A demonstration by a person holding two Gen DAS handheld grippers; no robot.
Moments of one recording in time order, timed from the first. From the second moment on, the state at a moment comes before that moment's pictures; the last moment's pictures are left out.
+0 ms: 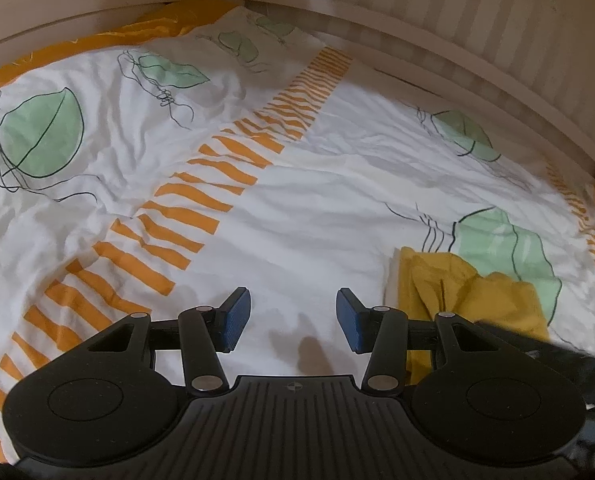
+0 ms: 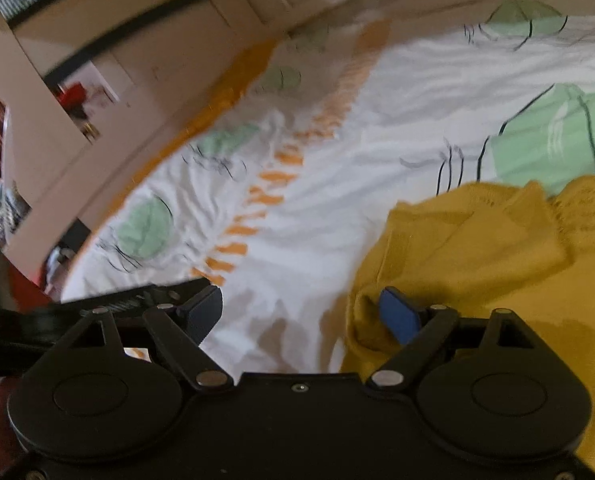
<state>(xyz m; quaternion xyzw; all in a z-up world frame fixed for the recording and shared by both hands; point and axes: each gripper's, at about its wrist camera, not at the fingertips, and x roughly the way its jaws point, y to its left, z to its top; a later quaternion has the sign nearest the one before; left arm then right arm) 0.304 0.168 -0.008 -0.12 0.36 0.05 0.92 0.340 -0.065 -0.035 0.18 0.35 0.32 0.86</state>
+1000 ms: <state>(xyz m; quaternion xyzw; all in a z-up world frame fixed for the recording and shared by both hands) 0.304 0.130 -0.015 -0.08 0.37 -0.02 0.92 0.271 -0.055 -0.071 0.05 0.35 0.46 0.82</state>
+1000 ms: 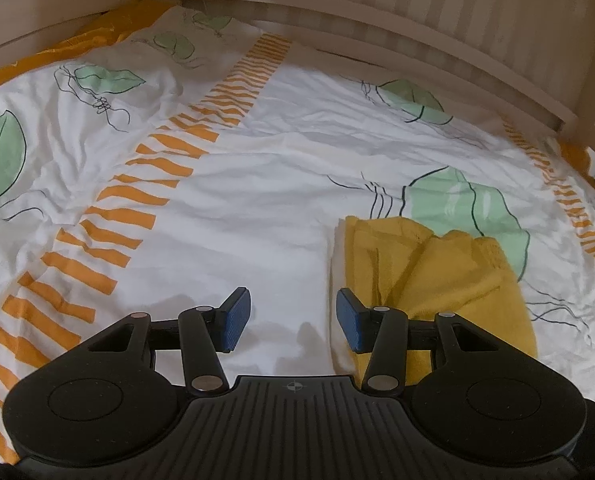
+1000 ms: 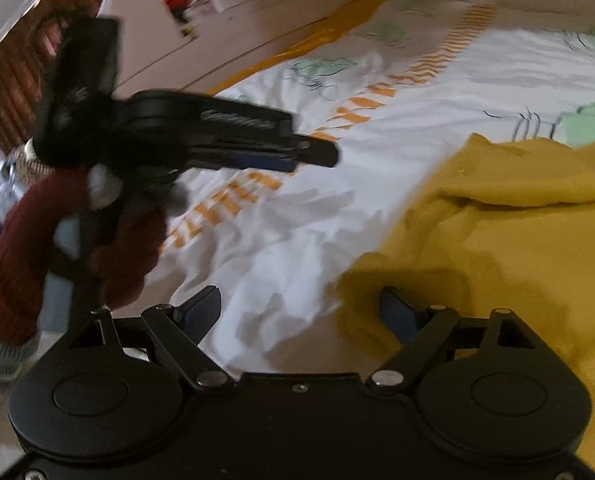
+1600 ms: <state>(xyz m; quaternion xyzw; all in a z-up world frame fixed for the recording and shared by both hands) 0.307 0.130 -0.022 -0.09 0.39 -0.02 0.92 0.282 -0.040 -0.092 0.02 0.36 0.47 0.80</state>
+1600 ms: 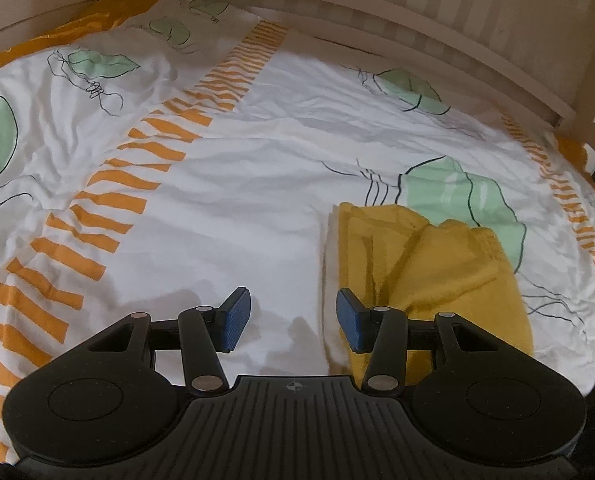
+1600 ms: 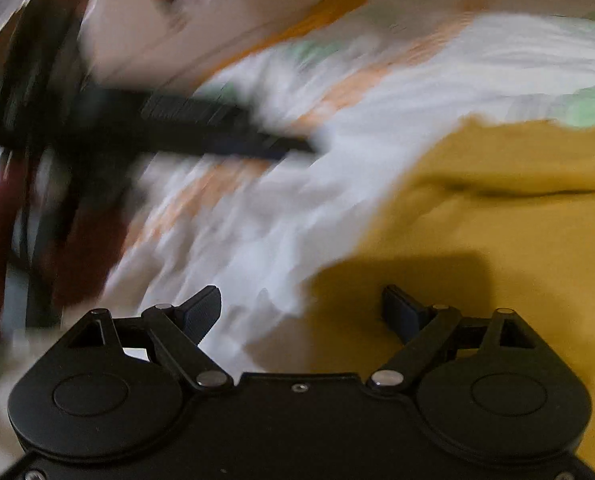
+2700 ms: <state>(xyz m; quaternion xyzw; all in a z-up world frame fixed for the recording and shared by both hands) 0.298 0.074 -0.072 -0.05 0.49 -0.10 0.87 0.428 -0.075 -0.050 -0.01 0.34 0.27 0.90</state>
